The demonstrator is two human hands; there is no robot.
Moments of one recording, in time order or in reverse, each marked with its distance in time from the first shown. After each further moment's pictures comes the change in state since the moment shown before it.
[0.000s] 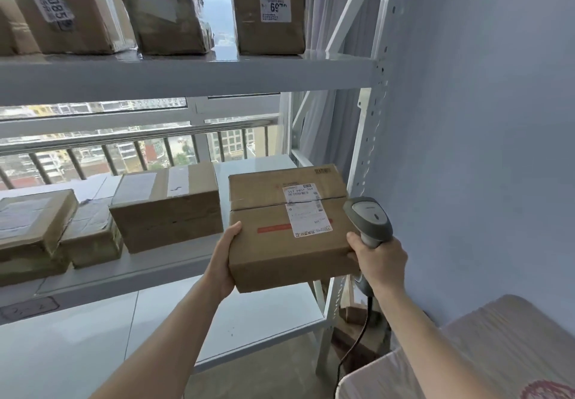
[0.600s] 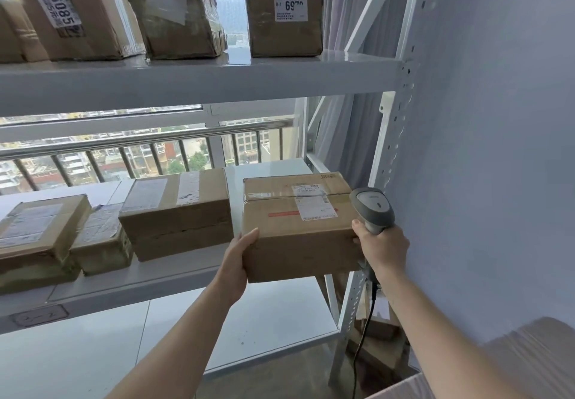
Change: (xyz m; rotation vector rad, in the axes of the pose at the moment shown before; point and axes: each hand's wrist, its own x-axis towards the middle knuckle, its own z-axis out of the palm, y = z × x) left_hand 0.035 0.004 -0.002 0.116 0.141 0.086; right_hand 0.063 -0.005 0.049 0.046 -0.029 0.066
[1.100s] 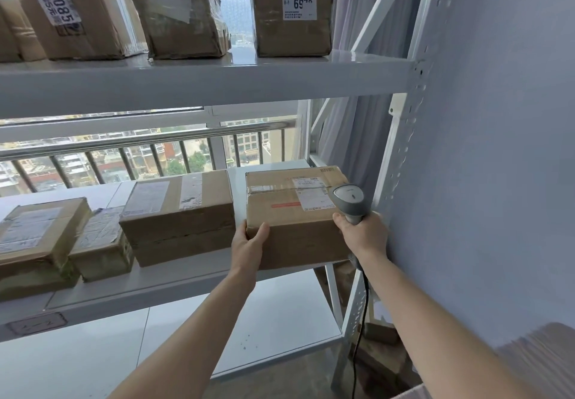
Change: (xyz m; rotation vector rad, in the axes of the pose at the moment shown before) left_hand 0.033 0.004 0.013 0.182 0.195 0.233; right_hand 0.023 -0.012 0.051 -0.147 -0.057 -0.101
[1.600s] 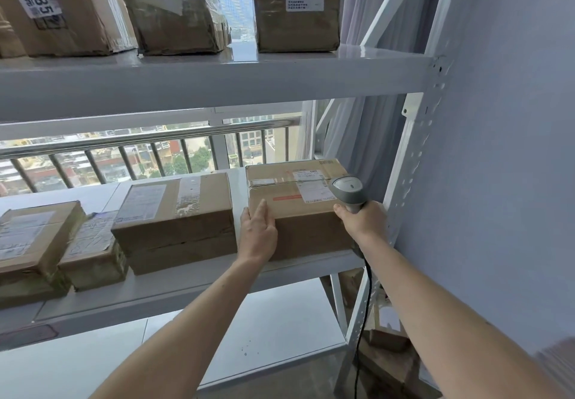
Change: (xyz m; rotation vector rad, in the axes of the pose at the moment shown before) left_hand 0.046 0.016 0.024 0.718 -0.010 0.177; right_hand 0.053 -0.010 0.024 -0.088 -0.026 -0.013
